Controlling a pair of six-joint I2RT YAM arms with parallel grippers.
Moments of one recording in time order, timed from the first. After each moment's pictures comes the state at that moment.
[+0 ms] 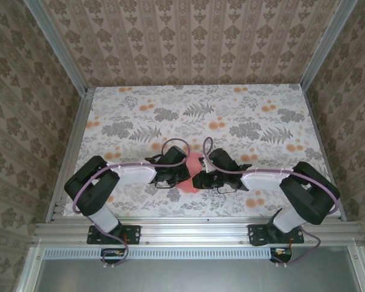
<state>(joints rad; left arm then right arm) -0.88 1.64 0.76 -0.14 0.14 -1.11 0.72 1.52 0.59 0.10 -0.50 0.72</state>
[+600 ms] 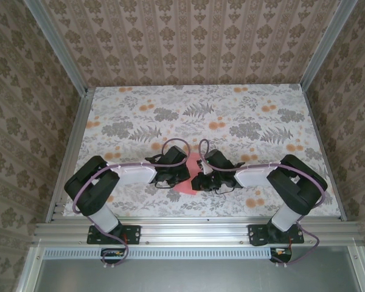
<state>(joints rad) -0.88 1.64 0.76 -0.15 0.13 -1.11 0.72 1.64 0.64 0.06 -0.51 0.74</state>
